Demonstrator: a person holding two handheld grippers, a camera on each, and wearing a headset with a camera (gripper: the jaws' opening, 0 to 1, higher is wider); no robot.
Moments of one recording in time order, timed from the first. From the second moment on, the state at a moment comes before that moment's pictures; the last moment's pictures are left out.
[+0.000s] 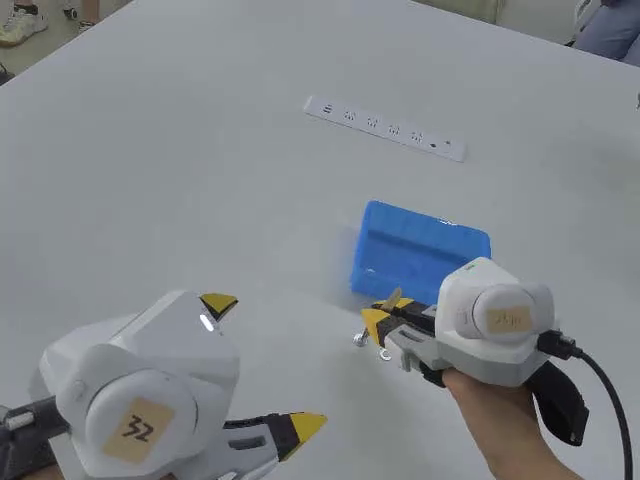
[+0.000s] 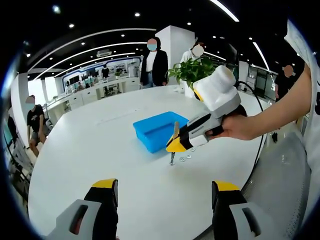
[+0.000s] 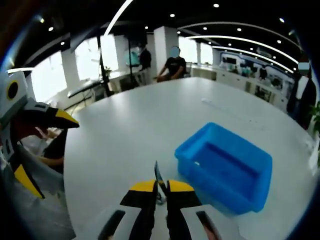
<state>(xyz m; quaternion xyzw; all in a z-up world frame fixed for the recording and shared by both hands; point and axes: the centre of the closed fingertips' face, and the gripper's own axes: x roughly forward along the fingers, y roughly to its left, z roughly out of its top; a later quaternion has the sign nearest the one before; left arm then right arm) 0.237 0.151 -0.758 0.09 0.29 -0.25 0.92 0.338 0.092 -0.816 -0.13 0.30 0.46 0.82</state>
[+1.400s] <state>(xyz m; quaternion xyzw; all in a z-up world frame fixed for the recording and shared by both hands) 0.238 0.159 -0.755 0.09 0.28 -0.24 0.93 0.405 0.082 -0.729 -0.10 0.24 0.44 0.86</state>
